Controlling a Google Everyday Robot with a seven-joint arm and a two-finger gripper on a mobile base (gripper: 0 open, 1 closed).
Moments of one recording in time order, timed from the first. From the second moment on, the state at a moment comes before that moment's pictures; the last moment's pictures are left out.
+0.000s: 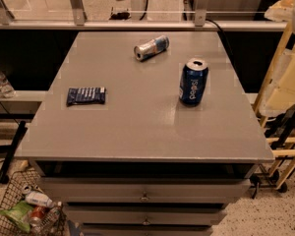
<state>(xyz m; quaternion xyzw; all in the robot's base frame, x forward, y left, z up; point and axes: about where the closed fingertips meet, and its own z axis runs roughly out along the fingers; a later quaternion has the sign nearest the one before) 0.426 -0.195 1.039 -0.60 0.76 -0.09 0.23</state>
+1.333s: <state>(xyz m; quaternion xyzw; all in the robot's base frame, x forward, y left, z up) 0.496 -0.211 0.971 -0.46 0.80 0.06 0.39</state>
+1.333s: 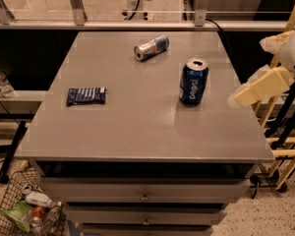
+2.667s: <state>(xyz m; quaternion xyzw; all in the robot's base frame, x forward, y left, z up) 0.565 -0.177 0.899 -0.40 0.80 0.13 0.43</state>
